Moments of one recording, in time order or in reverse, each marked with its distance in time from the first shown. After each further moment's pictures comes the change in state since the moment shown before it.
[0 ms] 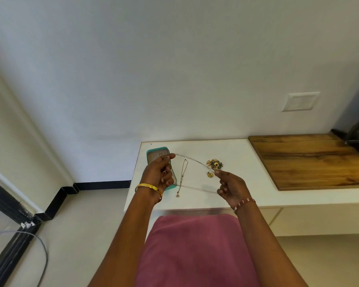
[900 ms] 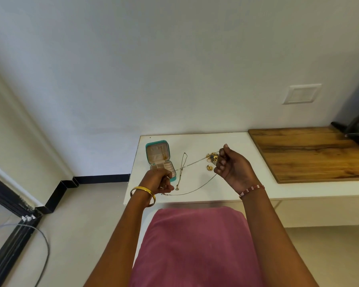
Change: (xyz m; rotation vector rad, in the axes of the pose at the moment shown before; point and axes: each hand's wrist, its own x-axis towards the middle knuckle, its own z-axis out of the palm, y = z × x) left_hand 0.017 -0.024 -0.029 0.486 0.039 -0.143; right_hand -0.013 -0.035 0.010 0.157 -0.390 -0.076
